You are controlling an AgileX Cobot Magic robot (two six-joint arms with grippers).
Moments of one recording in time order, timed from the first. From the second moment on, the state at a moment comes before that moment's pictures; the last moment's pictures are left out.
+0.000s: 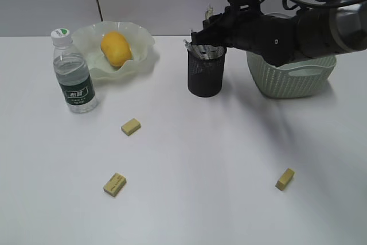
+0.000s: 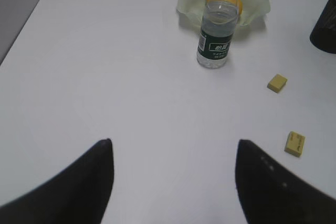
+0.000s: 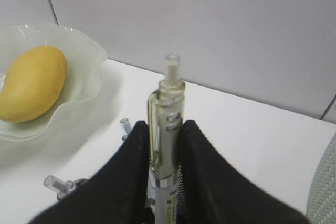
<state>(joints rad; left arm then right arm) -0.04 -0.01 -0.53 -0.01 1.07 -0.05 0.46 2.07 -1.23 0.14 -0.44 -0.13</state>
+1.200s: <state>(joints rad) -0.04 -0.01 -0.53 -0.01 1.07 -0.05 0.40 1.83 -1.55 0.19 0.83 -0.02</state>
